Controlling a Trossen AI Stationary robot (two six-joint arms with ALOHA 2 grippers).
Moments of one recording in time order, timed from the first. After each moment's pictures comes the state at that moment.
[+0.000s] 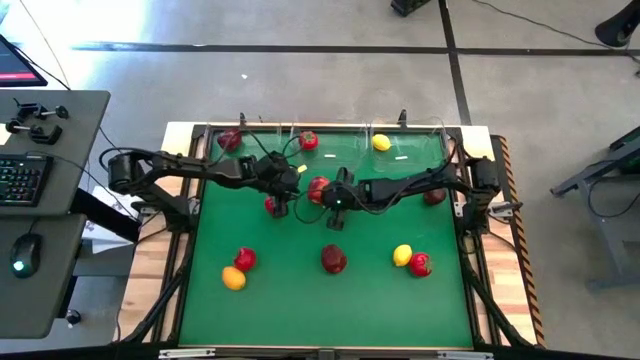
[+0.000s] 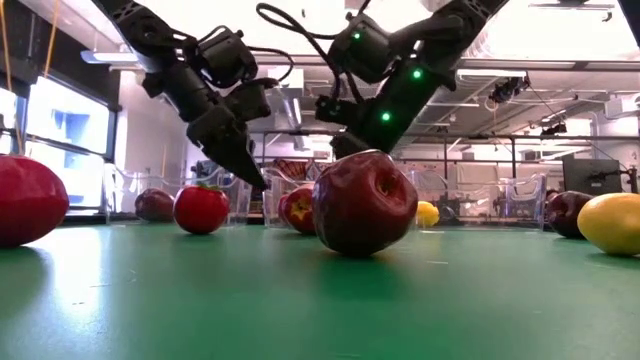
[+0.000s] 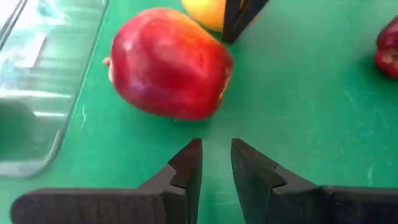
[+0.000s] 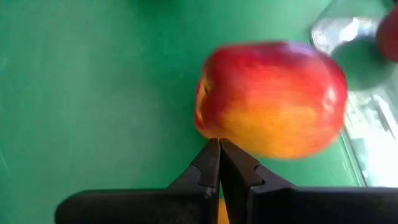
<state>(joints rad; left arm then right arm) 0.30 1.51 0.75 -0.10 0.15 0.22 -0.06 1.88 1.13 -0.14 0.25 0.01</state>
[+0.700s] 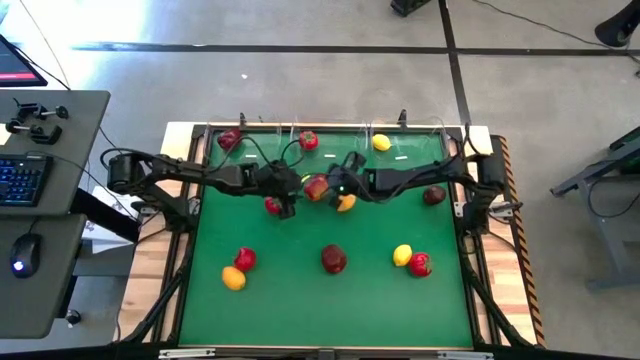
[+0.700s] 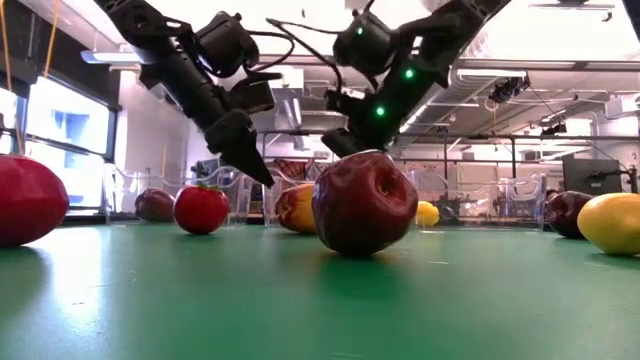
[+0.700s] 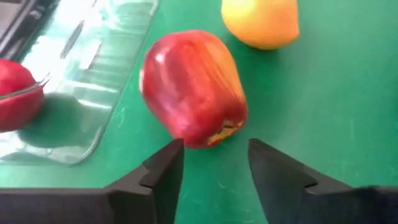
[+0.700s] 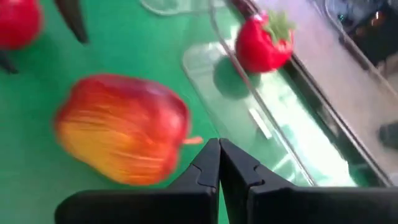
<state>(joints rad) 0.21 1.51 0.75 -0.05 -0.11 0.08 -0.12 1.84 1.13 -0.14 0.54 0.09</state>
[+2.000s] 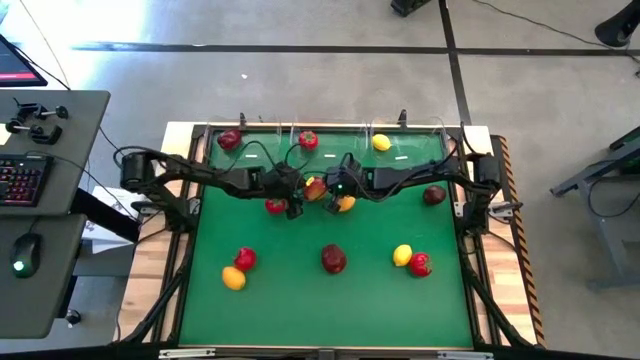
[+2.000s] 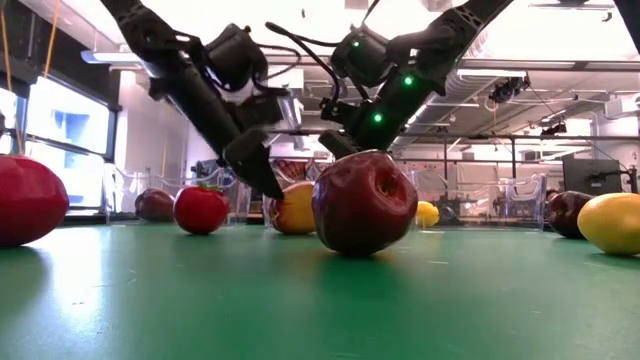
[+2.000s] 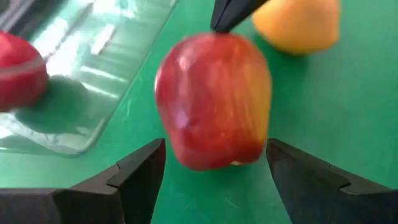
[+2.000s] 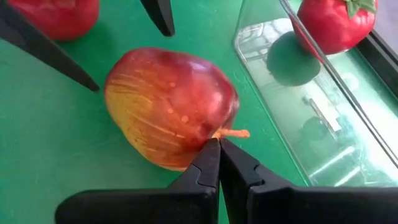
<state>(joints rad) 0.19 1.61 0.76 0.03 -0.18 -0.02 -0.14 1.87 1.13 -0.11 0.31 0.12</state>
